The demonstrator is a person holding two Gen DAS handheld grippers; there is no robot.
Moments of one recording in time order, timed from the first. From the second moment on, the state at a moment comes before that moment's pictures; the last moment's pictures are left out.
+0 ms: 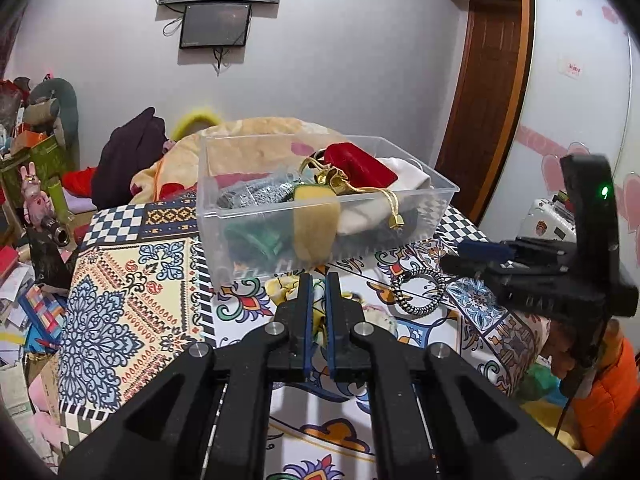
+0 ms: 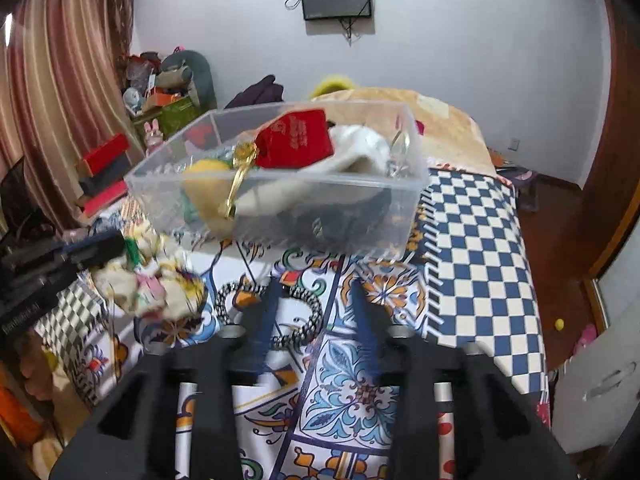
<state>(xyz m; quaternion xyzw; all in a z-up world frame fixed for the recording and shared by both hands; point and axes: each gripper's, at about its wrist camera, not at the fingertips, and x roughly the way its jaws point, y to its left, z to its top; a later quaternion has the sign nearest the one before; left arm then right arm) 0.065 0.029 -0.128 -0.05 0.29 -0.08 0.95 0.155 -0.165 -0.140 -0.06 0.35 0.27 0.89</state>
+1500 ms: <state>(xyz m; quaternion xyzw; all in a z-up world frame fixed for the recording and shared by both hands) 0.132 0.046 -0.066 -0.05 0.20 -0.03 0.98 0.186 -0.147 -0.069 -0.06 0.22 0.21 0.95</state>
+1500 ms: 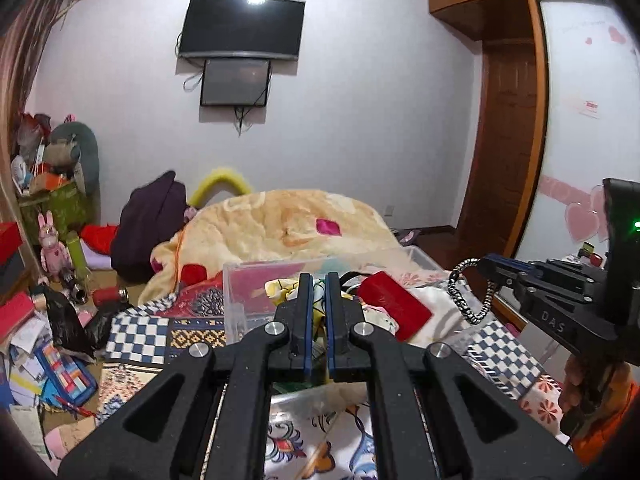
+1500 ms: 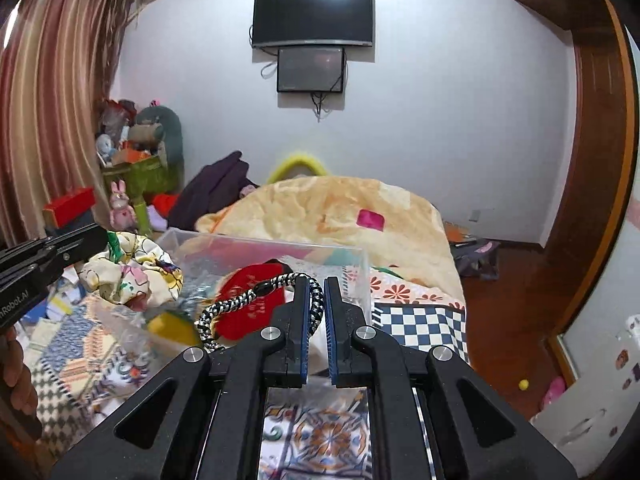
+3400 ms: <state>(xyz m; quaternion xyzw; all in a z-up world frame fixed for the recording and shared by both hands) 0.016 0.013 0.049 -0.01 0.06 -0.04 1.00 0.087 -0.178 0.028 0.02 0.06 0.27 0.96</state>
